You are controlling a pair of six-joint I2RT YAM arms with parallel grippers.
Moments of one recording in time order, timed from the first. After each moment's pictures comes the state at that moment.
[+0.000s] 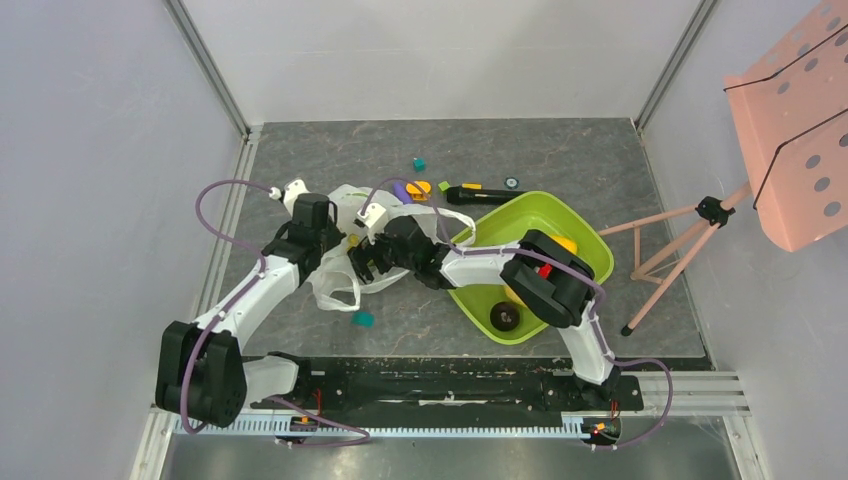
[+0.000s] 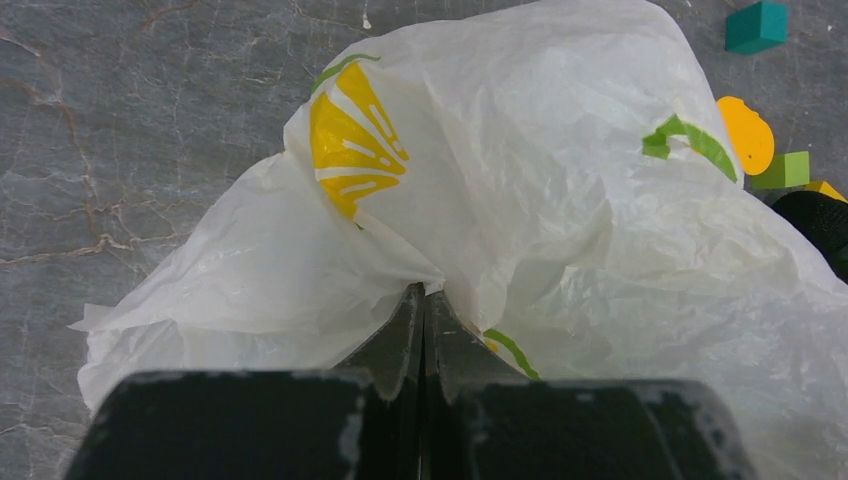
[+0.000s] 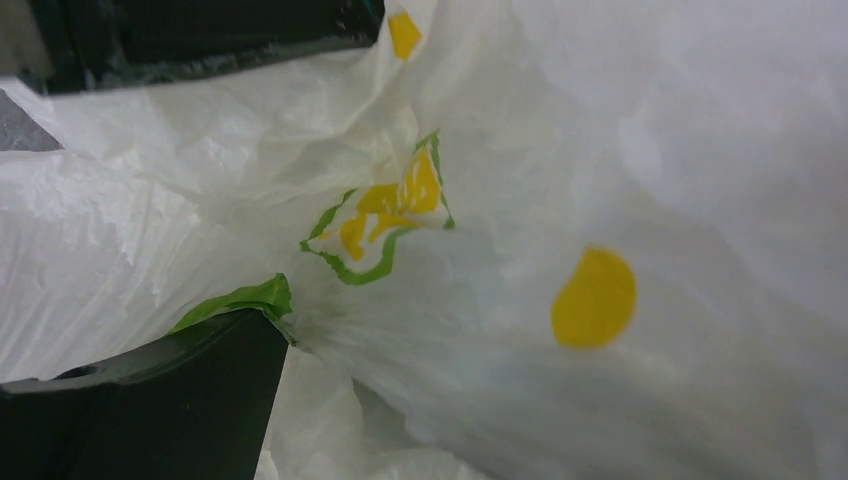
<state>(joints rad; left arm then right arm) -0.25 1.21 0.73 -0.22 -0.32 -0.67 0.98 2.09 1.26 0.42 -0.06 0.08</state>
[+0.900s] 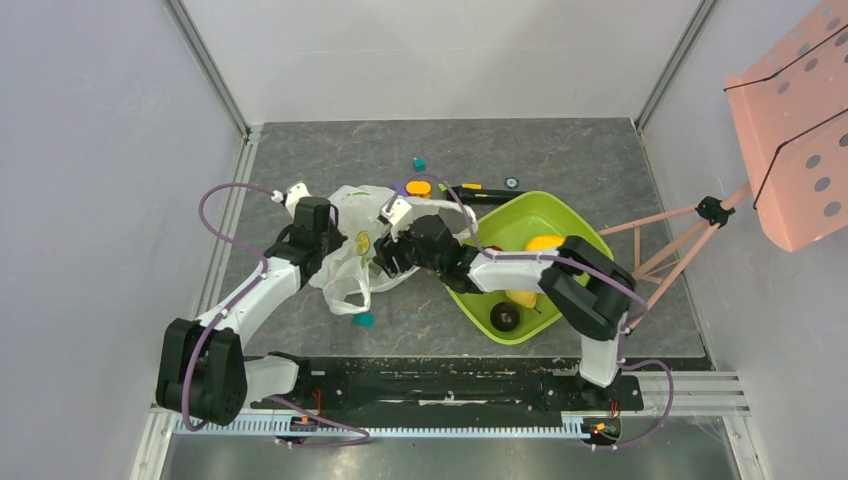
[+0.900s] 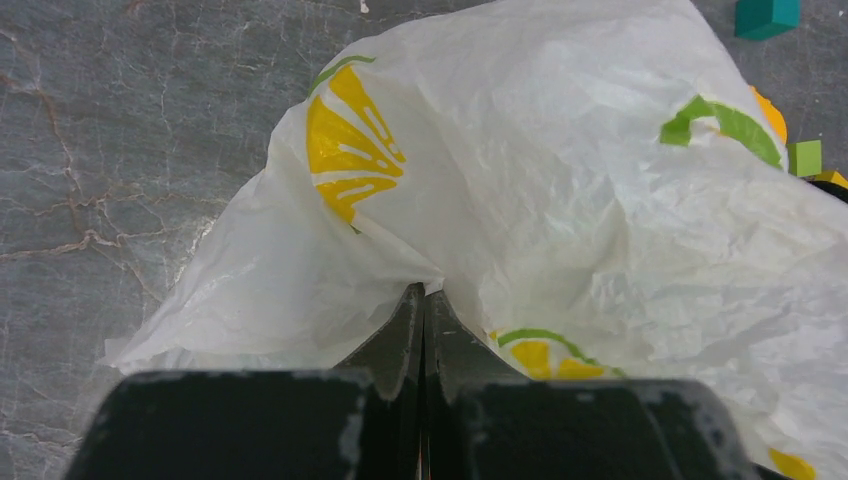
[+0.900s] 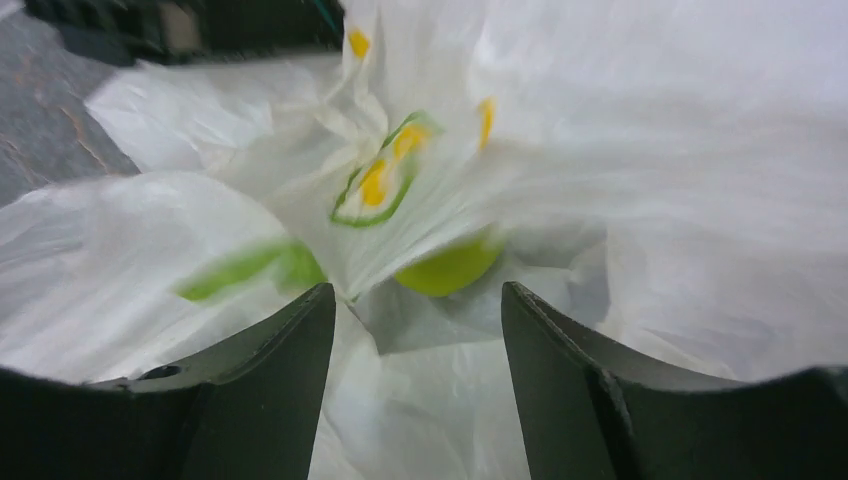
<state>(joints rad) -0.25 1.23 0.70 -0.18 -0.30 -0.67 0.95 1.92 1.09 0.45 -0.03 0.07</state>
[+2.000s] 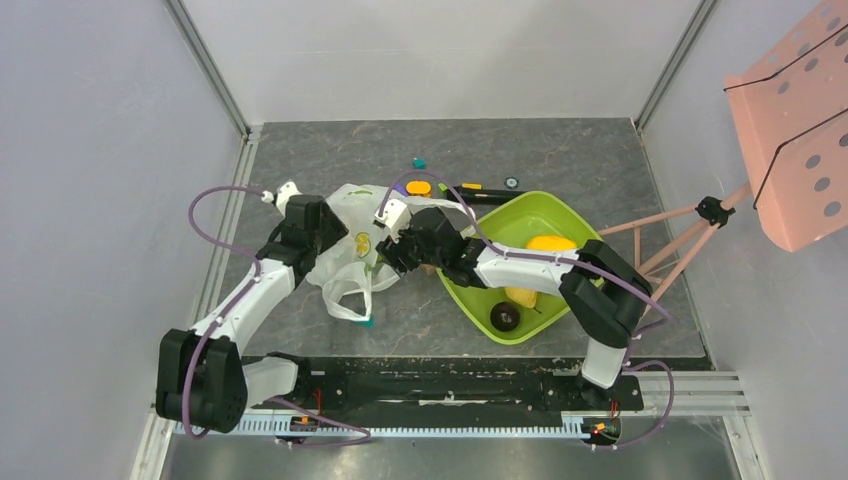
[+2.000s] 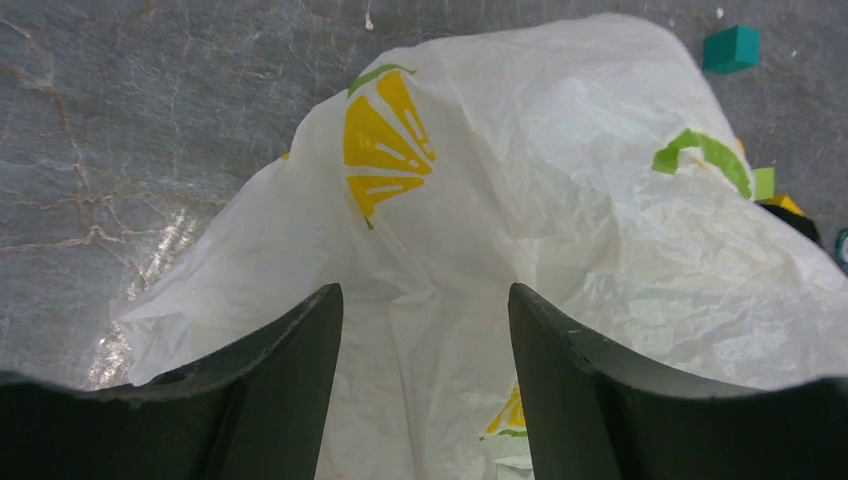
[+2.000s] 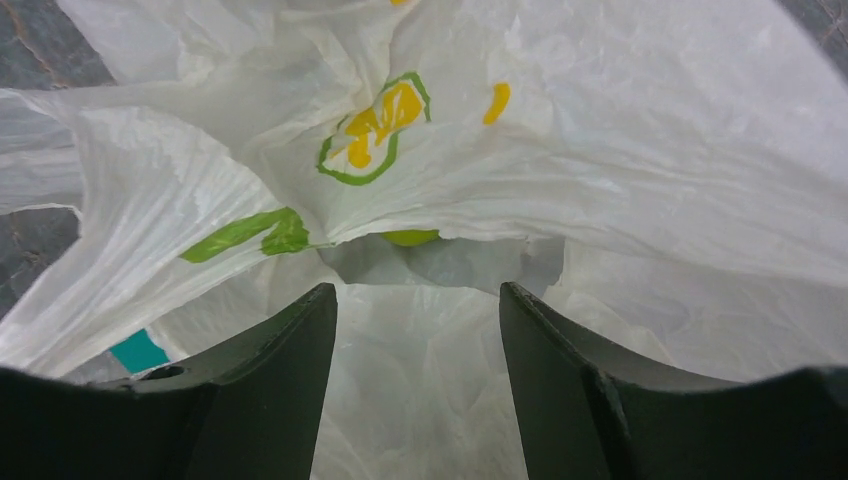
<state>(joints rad) -0.22 1.19 0.70 -0.19 -0.26 -0.71 0.95 1.78 1.12 0.21 -0.04 -0.11</state>
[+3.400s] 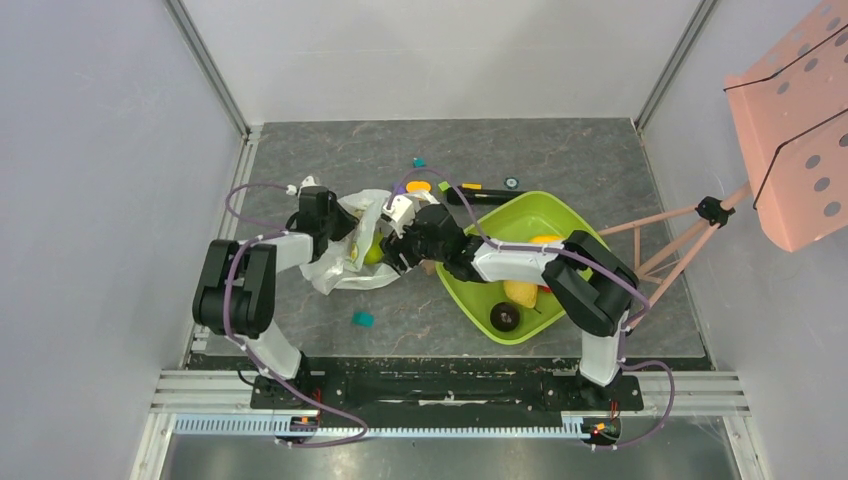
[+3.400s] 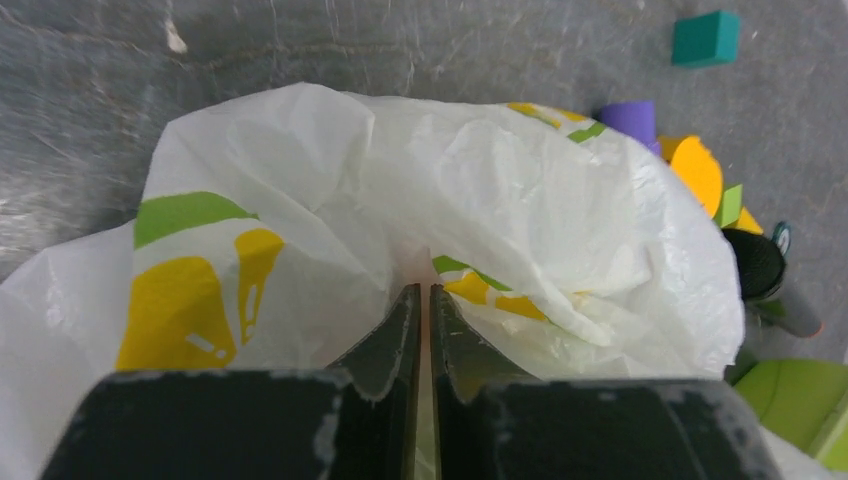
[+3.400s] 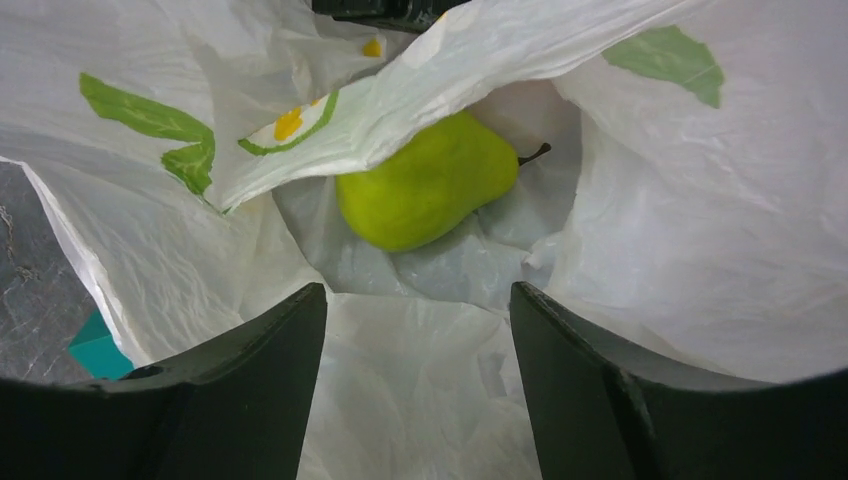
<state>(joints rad) -0.13 1.65 0.76 0.25 0.03 -0.75 0.88 1.87 1.10 0.32 -0.14 -0.05</state>
